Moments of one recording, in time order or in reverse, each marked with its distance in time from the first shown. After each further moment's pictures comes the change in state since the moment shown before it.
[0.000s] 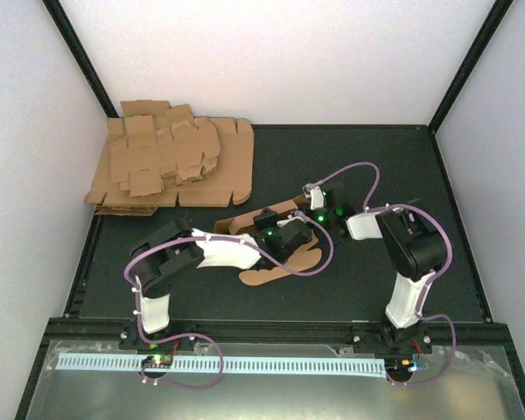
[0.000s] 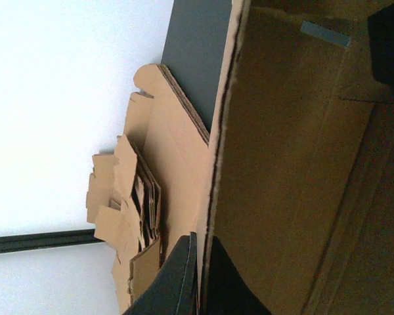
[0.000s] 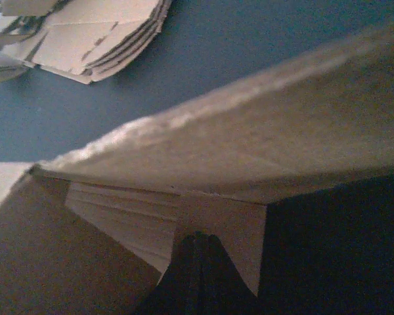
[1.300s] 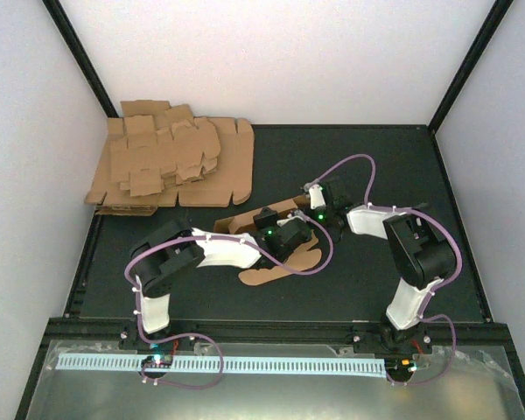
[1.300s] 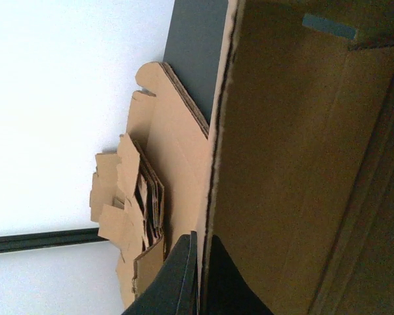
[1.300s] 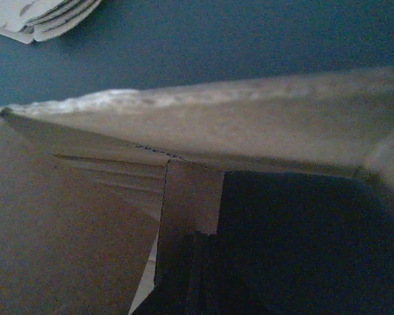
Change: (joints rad) left arm 0.006 0.006 0.005 0.007 -0.005 0.019; right arm 0.027 -0.076 0.103 -0.361 0.167 -0.155
